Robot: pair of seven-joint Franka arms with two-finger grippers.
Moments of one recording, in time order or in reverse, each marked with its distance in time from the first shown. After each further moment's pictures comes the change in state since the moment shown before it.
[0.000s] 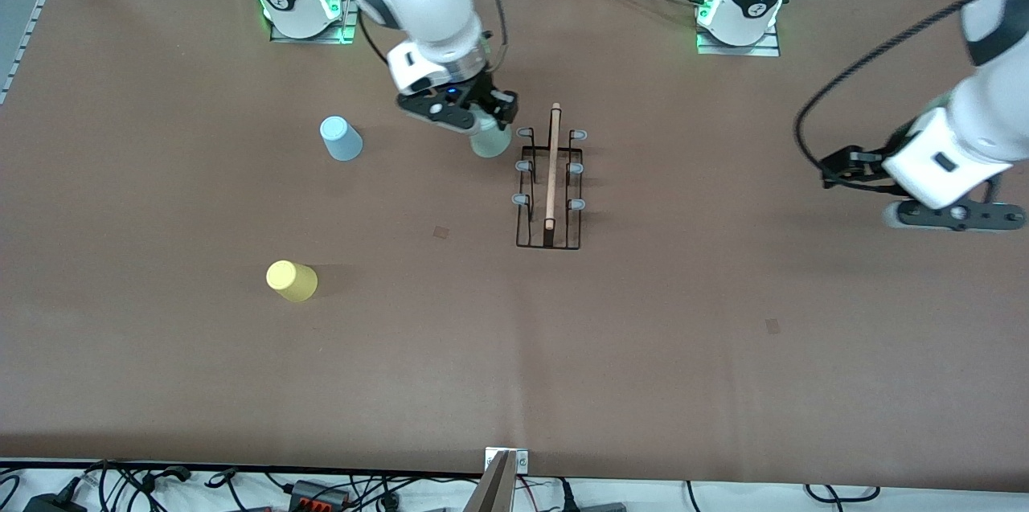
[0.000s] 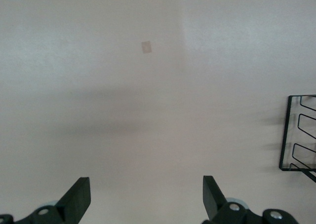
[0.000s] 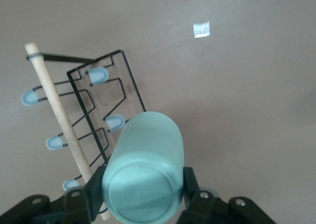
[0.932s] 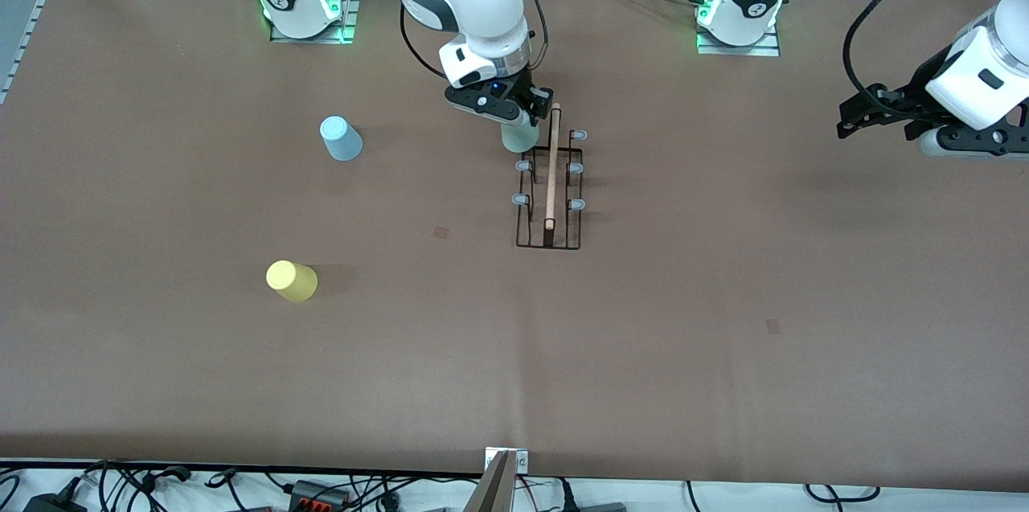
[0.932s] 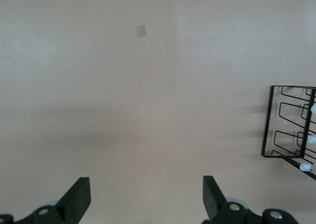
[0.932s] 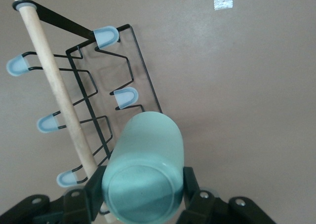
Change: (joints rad) left arm -0.168 -0.278 0.267 -0.307 -0.149 0.092 0.037; right arm 0.050 0.092 0.032 0.002 -0.097 0.086 0.106
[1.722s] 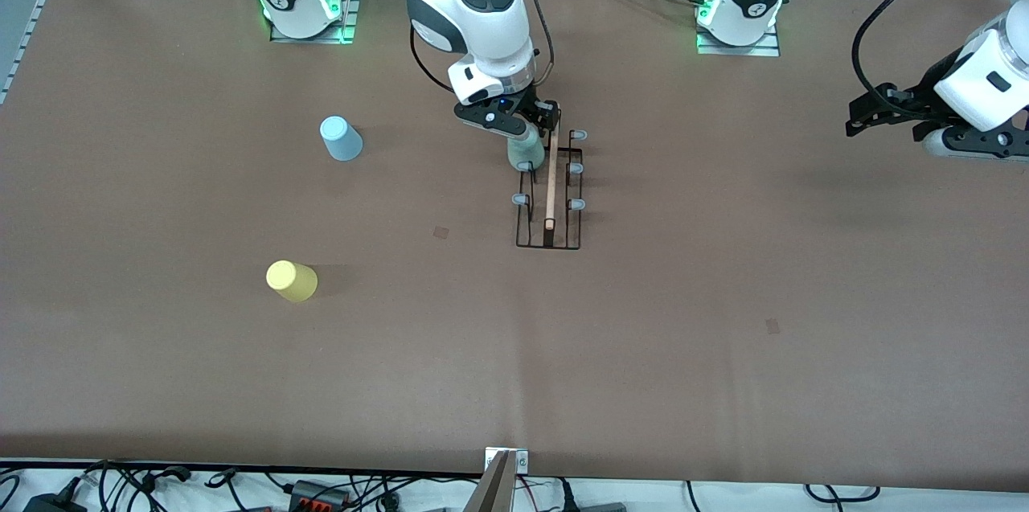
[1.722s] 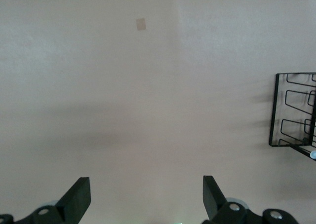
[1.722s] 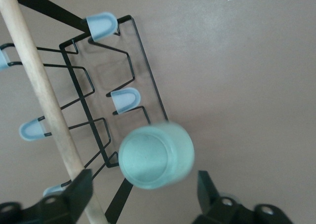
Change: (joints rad) left arm 0.056 0.000 -0.039 -0.011 -0.001 -0.021 0.074; right arm 0.002 0.066 -0.002 0.004 -0.021 0.062 -0.003
